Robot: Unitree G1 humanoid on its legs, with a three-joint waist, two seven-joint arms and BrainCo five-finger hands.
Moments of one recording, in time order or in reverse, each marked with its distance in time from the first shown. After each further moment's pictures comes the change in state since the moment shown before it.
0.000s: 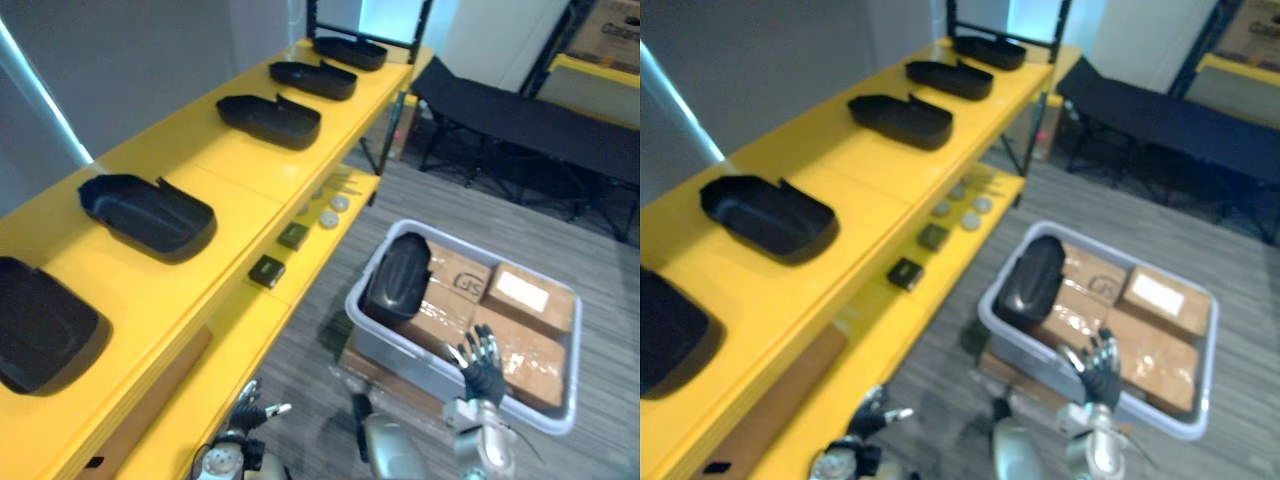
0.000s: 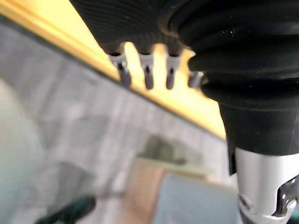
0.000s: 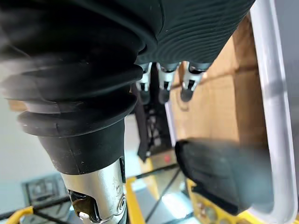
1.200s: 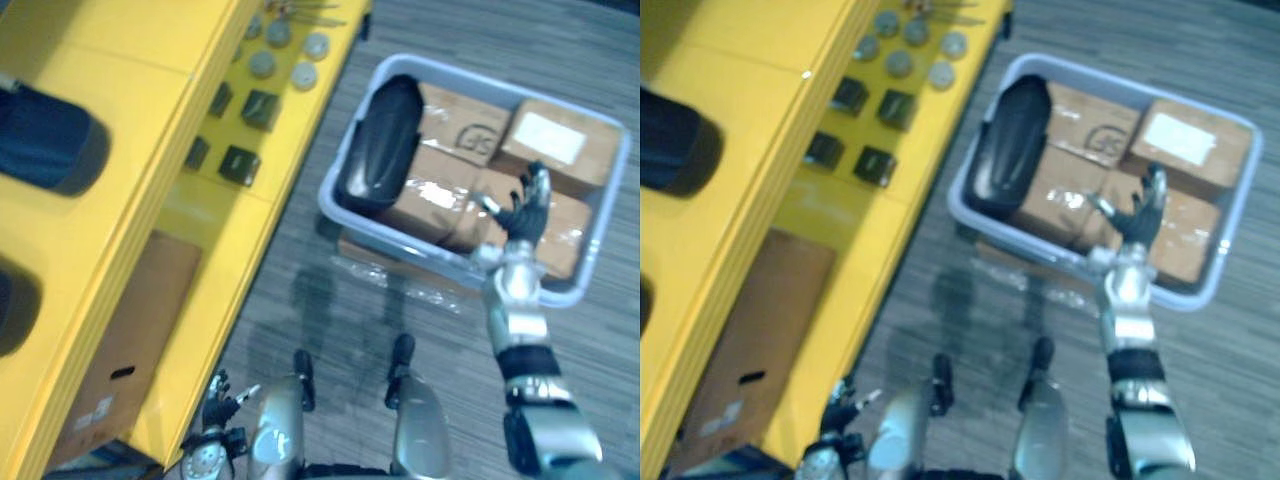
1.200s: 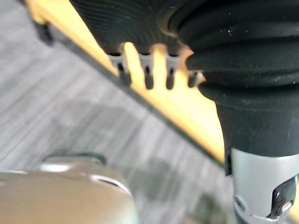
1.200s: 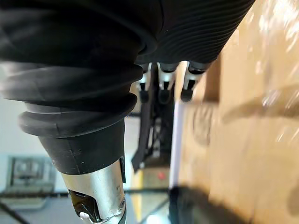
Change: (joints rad) left arm -0.056 -0.063 0.078 0.069 -0.206 -0.203 0.032; right arm -1.106 -0.401 -0.100 0.603 -0.192 0.134 -0.193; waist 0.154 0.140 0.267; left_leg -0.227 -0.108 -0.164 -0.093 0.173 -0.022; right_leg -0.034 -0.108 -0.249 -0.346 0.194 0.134
